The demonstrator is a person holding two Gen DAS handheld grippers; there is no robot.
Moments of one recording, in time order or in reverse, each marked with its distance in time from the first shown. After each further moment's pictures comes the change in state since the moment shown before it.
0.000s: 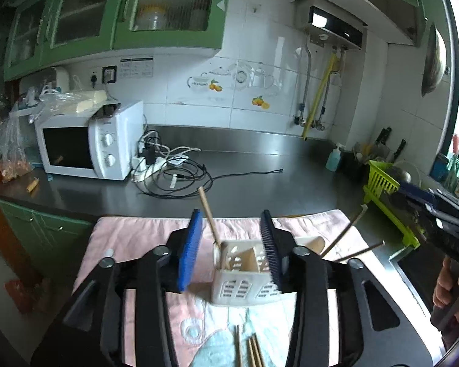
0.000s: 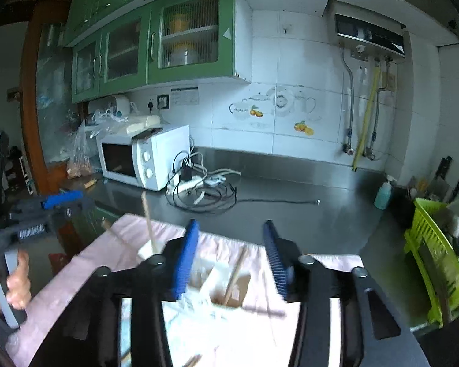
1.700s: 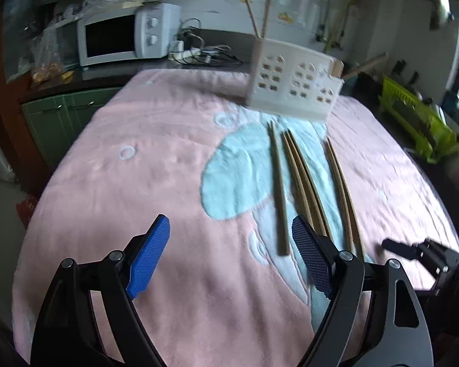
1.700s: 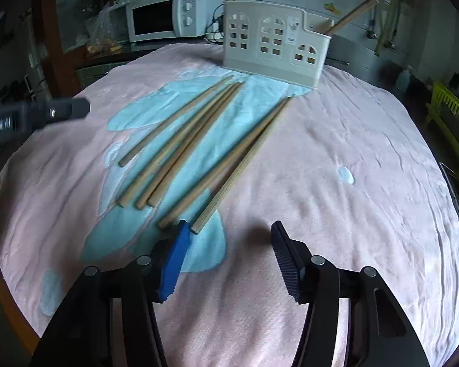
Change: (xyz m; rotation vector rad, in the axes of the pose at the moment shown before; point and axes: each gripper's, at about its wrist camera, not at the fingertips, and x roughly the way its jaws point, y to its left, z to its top) left arm -0.087 0.031 -0.269 -0.051 0.303 0.080; right arm -0.054 0.135 -0.304 -0.027 0.460 0.012
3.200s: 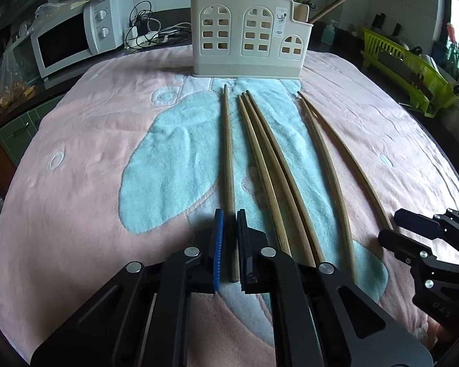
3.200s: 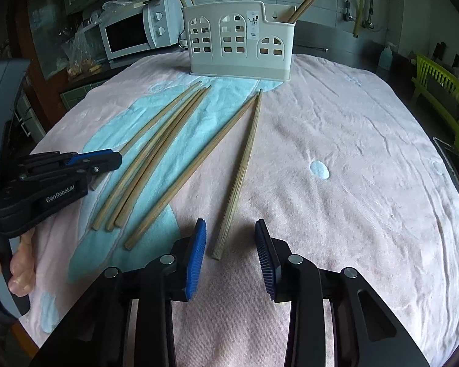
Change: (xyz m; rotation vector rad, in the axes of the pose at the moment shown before) left arm 0.069 -0.058 0.001 0.142 0.105 -0.030; right arm 0.005 -0.030 0.004 0.116 -0.012 -0.007
